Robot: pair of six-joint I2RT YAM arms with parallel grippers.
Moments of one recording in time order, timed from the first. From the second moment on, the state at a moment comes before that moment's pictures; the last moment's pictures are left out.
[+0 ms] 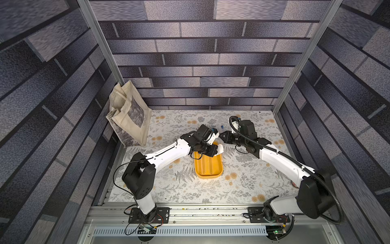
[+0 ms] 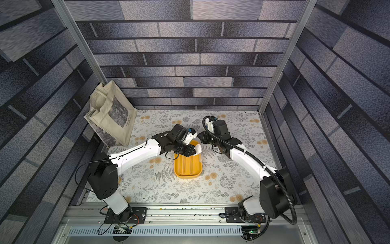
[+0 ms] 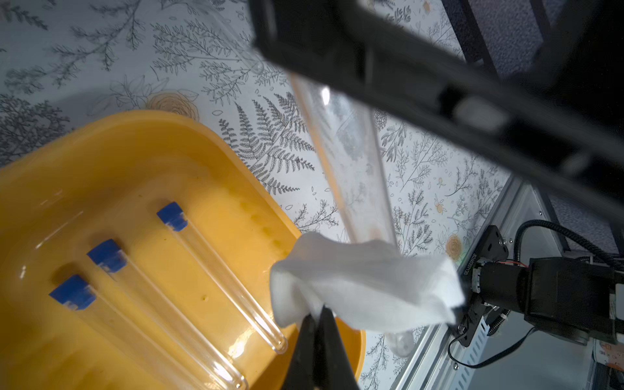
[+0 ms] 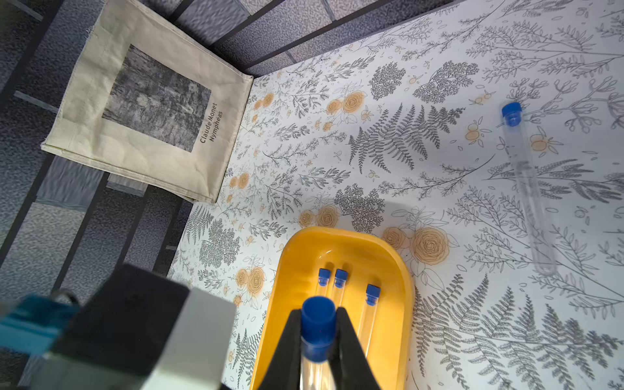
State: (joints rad) left arm -0.77 1.70 1.30 -0.53 0.39 -0.30; right arm 0.48 1.41 1.02 -0.19 -0.33 0.54
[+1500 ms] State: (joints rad) left arm -0.76 1.74 1.33 -0.57 0.39 -0.30; right arm 0.50 1.42 1.03 -0.23 -0.36 0.55
